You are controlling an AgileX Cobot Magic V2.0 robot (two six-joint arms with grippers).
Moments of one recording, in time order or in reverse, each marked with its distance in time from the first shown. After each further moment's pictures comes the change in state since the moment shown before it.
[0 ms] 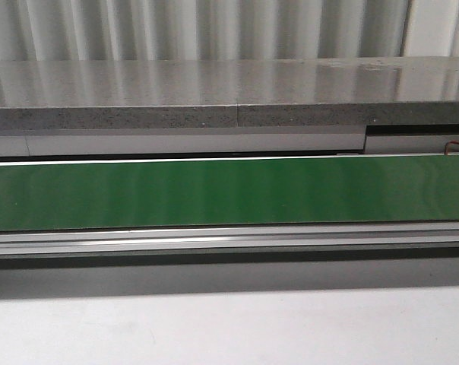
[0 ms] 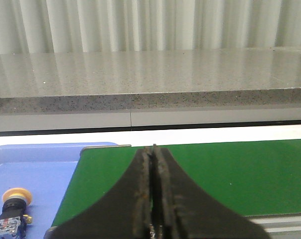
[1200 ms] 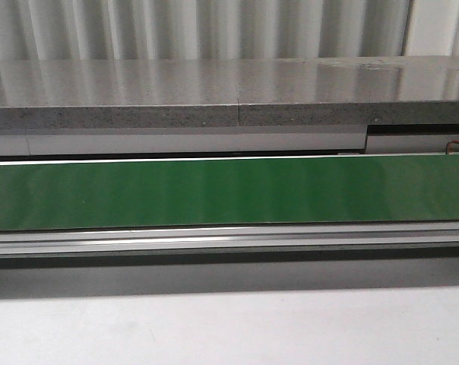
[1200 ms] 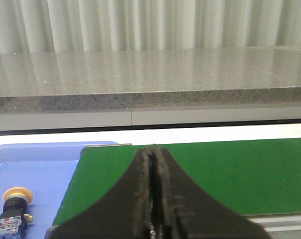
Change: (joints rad) left arm 0.000 0.000 0.000 0.000 0.002 0.001; right arm 0.234 0.287 -0.326 0.041 0.304 0.000
